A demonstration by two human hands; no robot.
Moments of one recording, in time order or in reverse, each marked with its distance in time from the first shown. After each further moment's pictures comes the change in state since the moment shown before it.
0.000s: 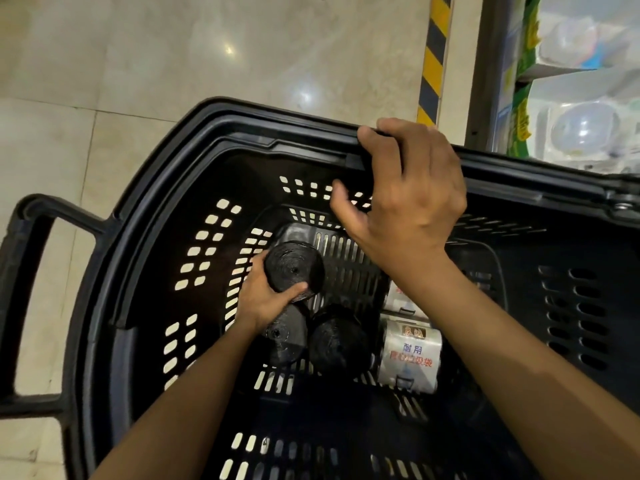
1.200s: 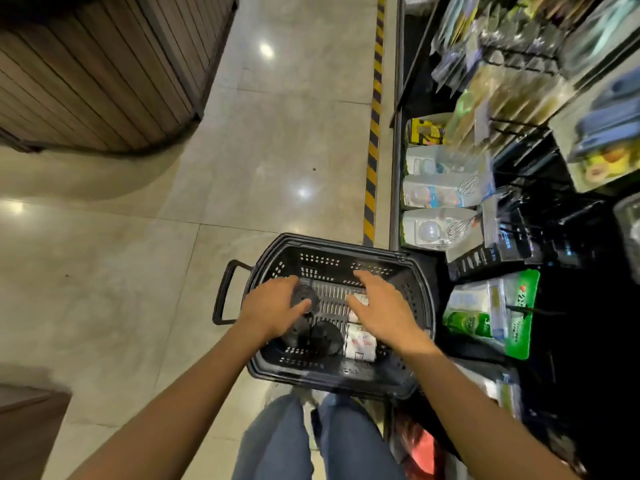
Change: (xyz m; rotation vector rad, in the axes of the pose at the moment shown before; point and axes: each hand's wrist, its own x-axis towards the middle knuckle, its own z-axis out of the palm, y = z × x) left_hand -0.361 0.261 -0.244 0.672 -0.025 0.453; right_hand 0.090 -0.063 -0.390 0.370 -1.004 0.455
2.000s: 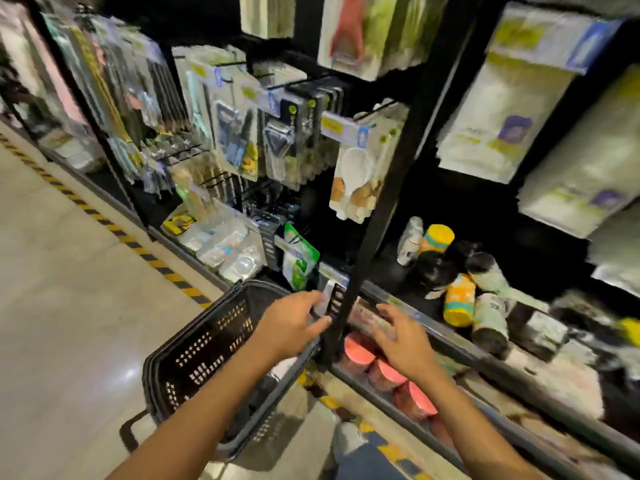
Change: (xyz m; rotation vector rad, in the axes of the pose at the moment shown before) left_hand -0.196 0.126 -0.048 0.190 -0.181 1.237; right_hand -0.361 -0.077 0.082 0.399 0.934 0.772
